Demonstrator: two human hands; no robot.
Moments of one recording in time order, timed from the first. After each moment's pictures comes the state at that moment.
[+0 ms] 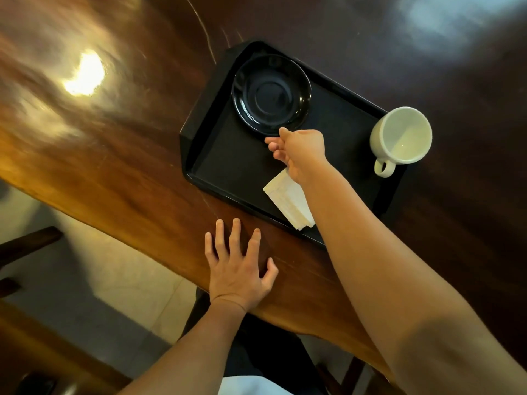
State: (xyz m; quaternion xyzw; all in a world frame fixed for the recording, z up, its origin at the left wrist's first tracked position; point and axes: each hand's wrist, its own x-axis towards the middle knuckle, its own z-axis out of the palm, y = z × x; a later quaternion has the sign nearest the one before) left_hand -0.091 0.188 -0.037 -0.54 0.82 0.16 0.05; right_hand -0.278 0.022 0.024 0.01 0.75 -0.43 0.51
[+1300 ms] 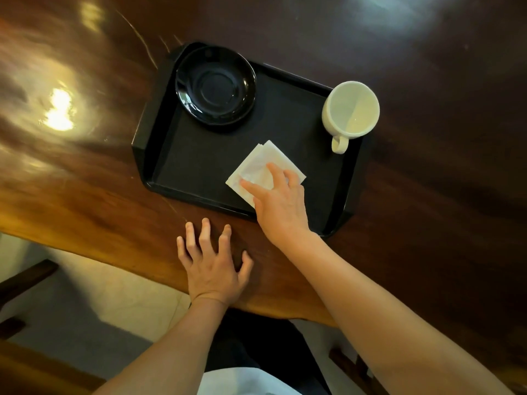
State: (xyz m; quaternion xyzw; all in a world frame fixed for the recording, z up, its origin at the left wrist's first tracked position) left_hand -0.092 0.192 -0.041 -0.55 0.83 0.13 0.05; right_hand -0.265 0.157 0.019 -0.52 0.82 -0.02 0.23
